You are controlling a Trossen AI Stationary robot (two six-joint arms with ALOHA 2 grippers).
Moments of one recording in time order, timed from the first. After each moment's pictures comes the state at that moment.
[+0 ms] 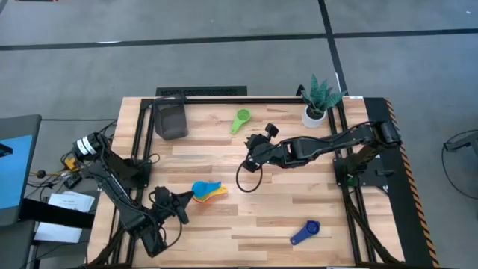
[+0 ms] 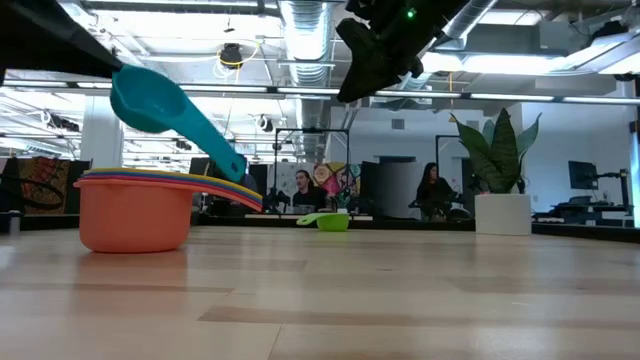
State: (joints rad) left arm -0.99 1.59 0.88 -0.72 -1.34 -2.11; right arm 0.10 1.61 1.17 -0.23 0.71 0.20
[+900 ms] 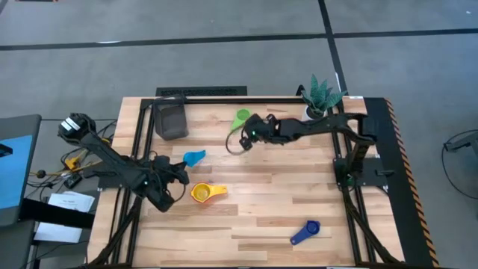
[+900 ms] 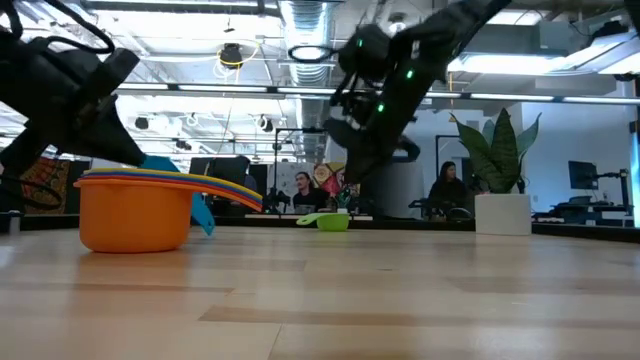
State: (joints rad) left arm -0.66 1.16 0.45 -0.52 -1.10 -1.83; right arm -0.23 1.81 1.17 -0.23 0.42 0.46
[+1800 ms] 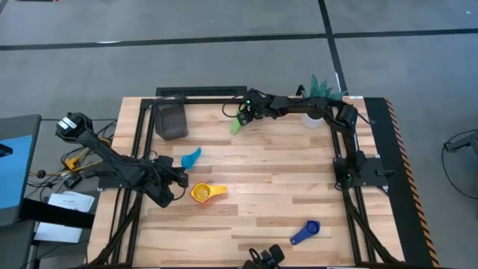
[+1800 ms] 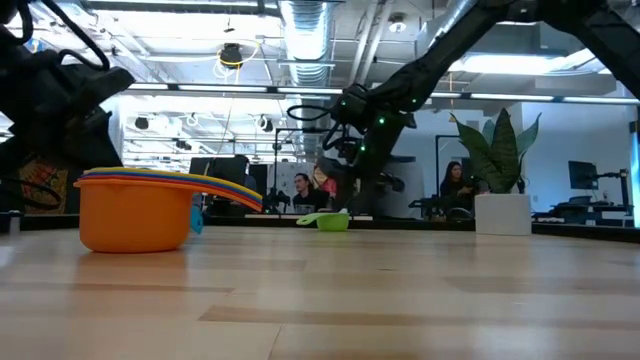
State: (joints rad) left arm -0.61 1.10 0.43 -0.52 -0.87 -1.71; right arm -0.52 2.07 1.41 -0.27 0.18 0.44
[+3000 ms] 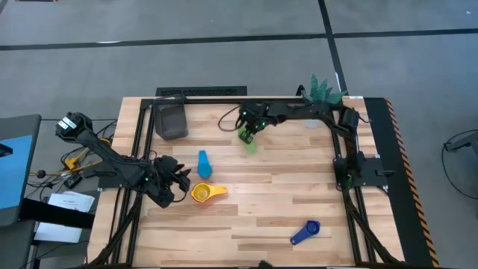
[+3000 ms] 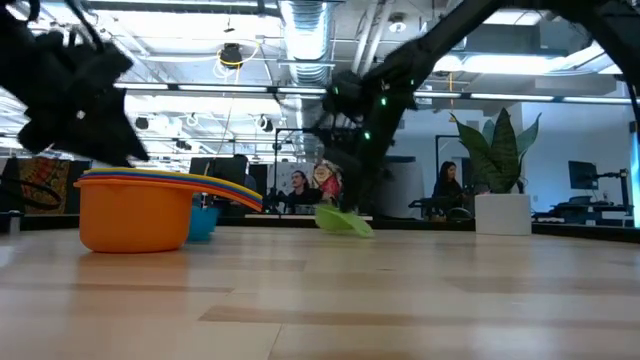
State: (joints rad) left arm -0.61 1.10 0.47 -0.48 -0.93 -1.41; right arm -0.41 2.02 1.41 -0.45 0.05 0.15
